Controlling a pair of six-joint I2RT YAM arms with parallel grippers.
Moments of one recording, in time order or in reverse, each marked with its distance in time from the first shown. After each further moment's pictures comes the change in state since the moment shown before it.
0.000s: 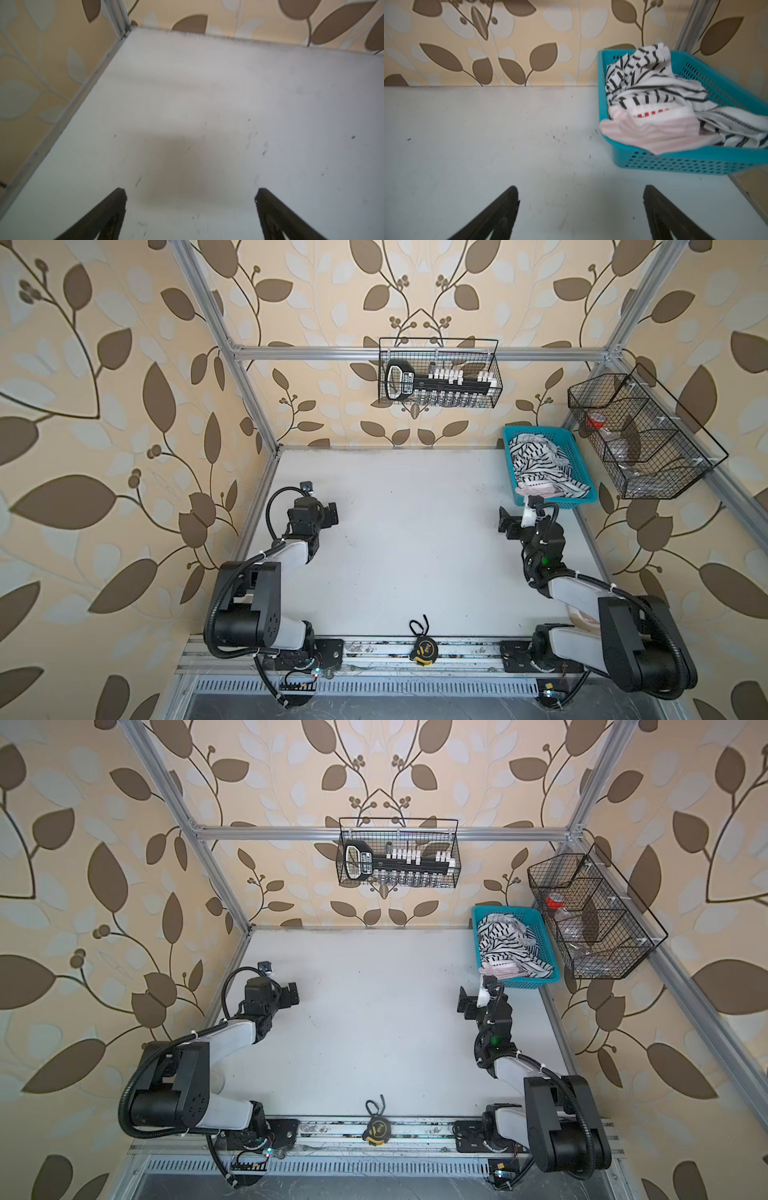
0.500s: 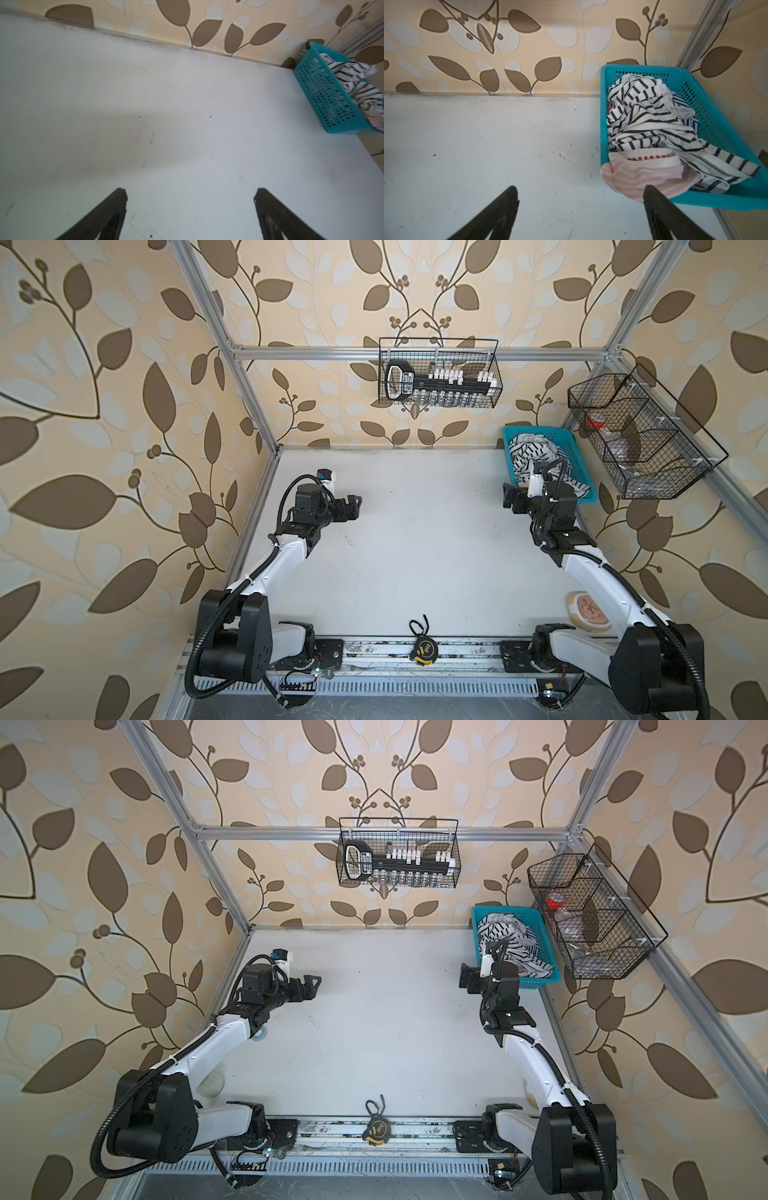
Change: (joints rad) left arm -0.088 -0.141 0.127 -0.291 0.435 -0.114; right arm 0.003 -0.045 0.473 -0.673 -0.002 0.010
